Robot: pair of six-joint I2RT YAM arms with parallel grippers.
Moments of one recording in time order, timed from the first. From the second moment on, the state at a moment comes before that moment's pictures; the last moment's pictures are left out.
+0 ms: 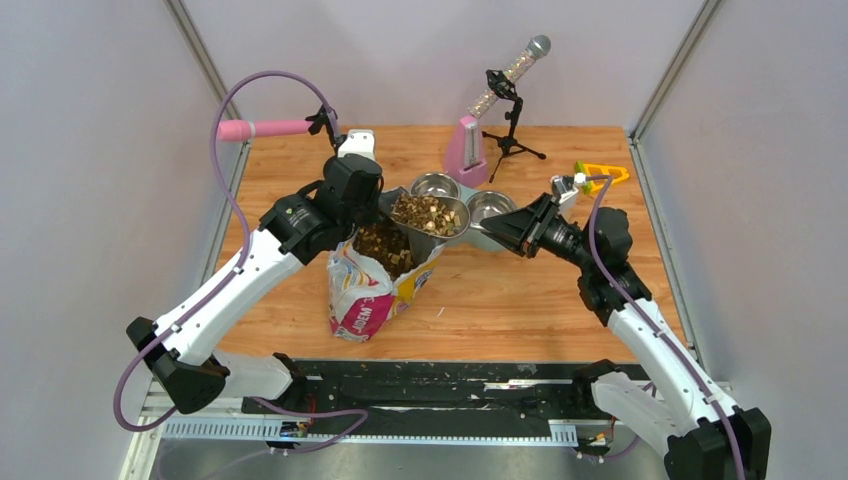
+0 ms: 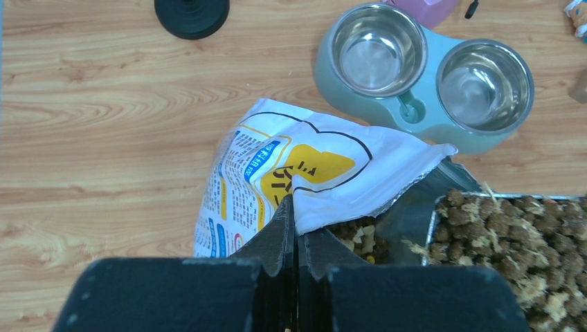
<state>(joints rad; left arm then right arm) -0.76 1.28 1.47 -0.83 -0.53 -0.43 0.31 0.90 0.69 0.19 -0.66 1.33</state>
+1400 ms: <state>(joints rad) -0.72 1.31 1.47 -0.83 -0.65 -0.44 0.22 0.90 0.76 0.18 -0.62 1.37</state>
